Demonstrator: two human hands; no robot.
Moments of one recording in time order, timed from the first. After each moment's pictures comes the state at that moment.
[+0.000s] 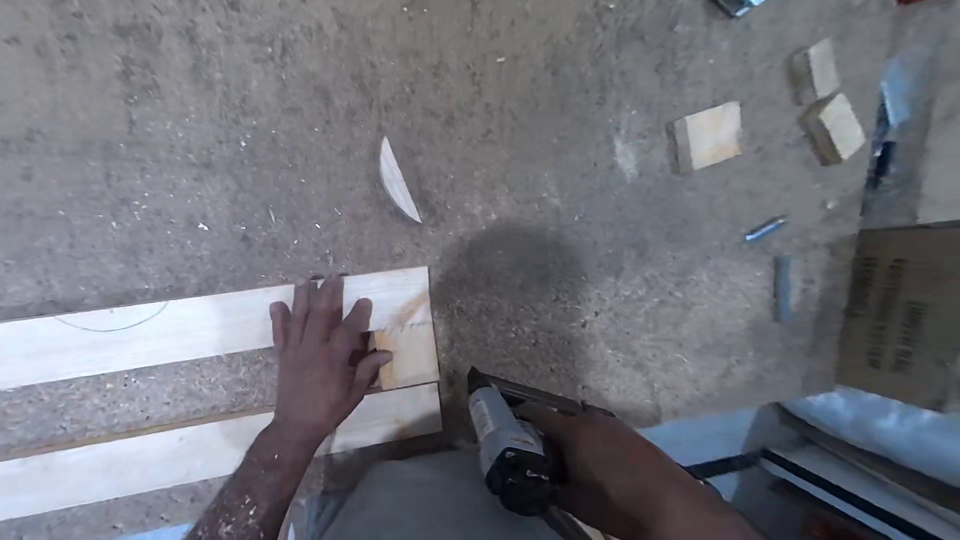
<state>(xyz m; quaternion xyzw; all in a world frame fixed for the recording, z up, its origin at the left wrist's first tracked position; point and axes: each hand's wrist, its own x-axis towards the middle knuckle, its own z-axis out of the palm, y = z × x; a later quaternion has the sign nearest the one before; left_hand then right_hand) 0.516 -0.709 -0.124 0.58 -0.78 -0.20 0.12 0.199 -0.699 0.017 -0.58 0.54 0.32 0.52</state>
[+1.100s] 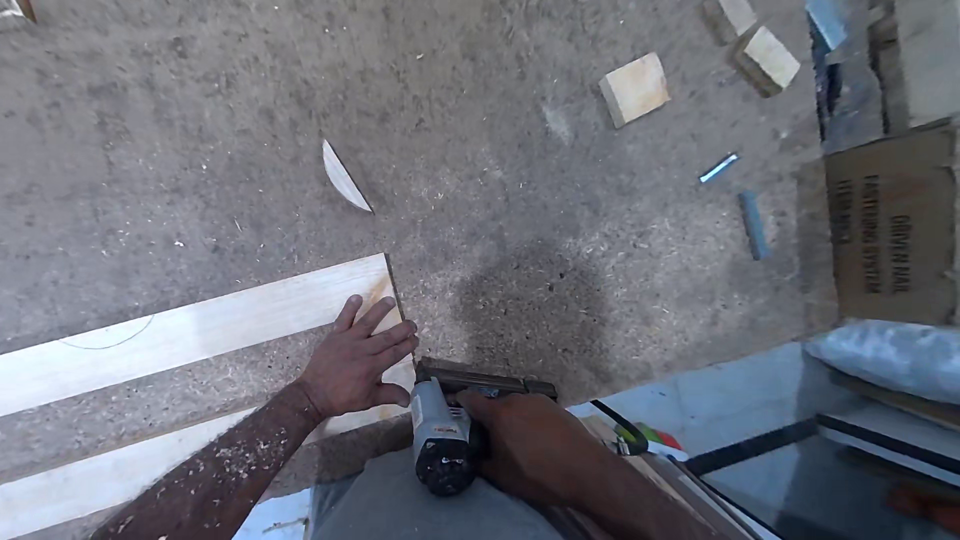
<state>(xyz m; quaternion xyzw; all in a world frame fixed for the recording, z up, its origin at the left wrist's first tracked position) 0.483 -0.704 -0.156 0.26 -0.94 -0.21 0.09 0.220 -0.662 0.006 -0.61 0.51 0.27 0.54</state>
